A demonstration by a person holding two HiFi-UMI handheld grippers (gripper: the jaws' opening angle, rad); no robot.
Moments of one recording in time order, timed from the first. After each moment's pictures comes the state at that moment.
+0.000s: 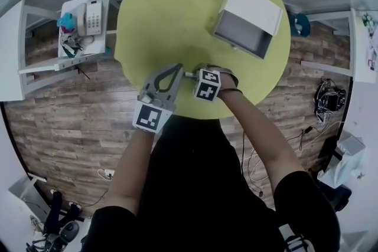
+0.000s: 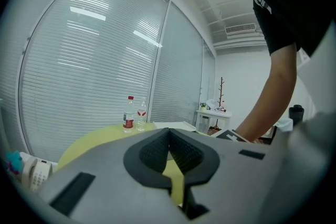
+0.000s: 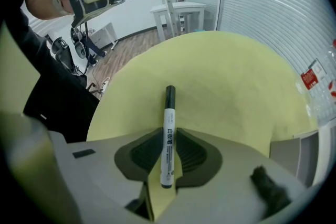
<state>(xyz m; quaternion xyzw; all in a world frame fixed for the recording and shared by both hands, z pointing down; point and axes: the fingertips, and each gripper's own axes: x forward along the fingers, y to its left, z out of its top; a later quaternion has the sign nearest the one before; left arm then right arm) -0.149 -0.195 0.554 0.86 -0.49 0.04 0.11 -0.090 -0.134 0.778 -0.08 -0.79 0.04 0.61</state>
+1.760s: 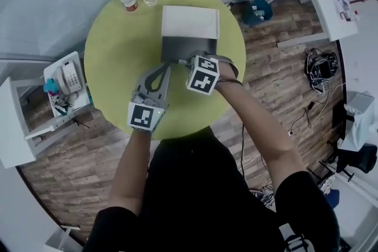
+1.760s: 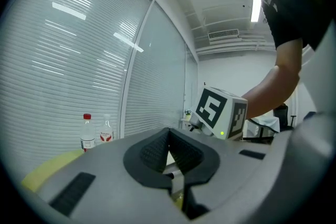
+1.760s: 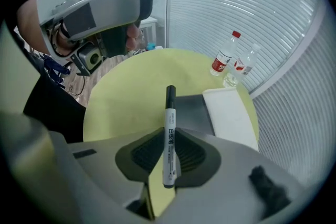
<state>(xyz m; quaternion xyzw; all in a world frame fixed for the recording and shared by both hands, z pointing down) -0.017 -0.291 0.500 0.91 -0.40 0.03 0.07 0.042 -0.289 0.640 0.12 -0.79 0.06 0.59</state>
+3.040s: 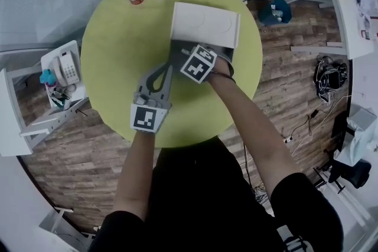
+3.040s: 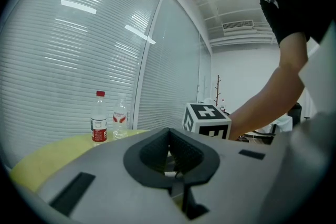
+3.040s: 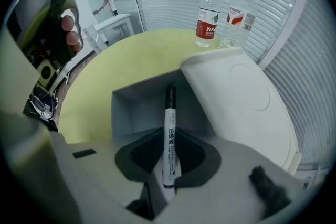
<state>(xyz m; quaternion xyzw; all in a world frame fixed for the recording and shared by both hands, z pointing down) -0.032 -0.349 0.578 0.88 -0.46 0.05 0.11 0.029 -0.366 0.760 0.17 -0.77 0.17 0.60</state>
